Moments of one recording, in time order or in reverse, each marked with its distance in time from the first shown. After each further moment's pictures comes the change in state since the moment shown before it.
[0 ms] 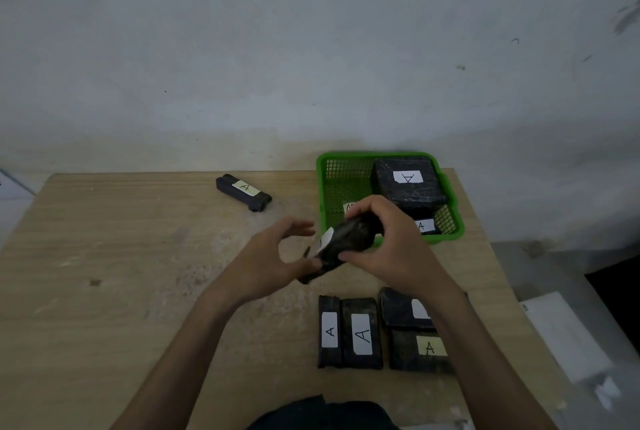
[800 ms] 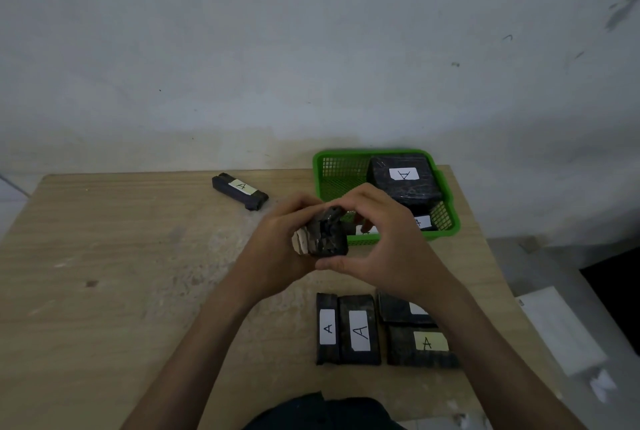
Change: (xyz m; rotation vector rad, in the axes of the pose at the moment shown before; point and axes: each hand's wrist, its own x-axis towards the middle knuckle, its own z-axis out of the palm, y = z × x) left_hand 0.007 0.024 0.006 0.145 0.218 0.512; right_hand -0.004 -0.028 -0.005 -0.146 -0.004 -0.231
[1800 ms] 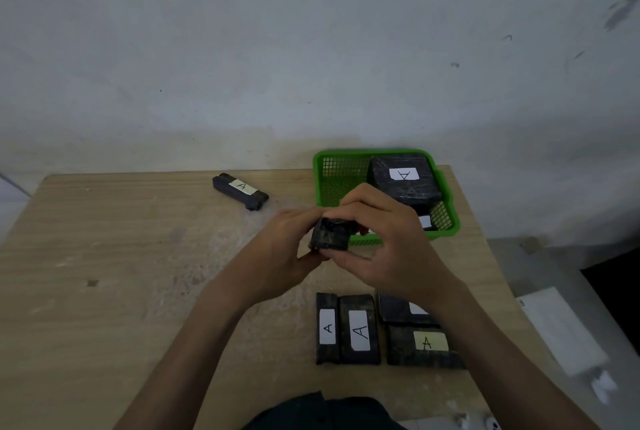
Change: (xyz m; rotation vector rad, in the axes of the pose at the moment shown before) left_hand -0.002 0.015 -0.008 0.060 -0.161 0.005; right_hand 0.000 0.002 0.000 -0.084 0.090 -0.257
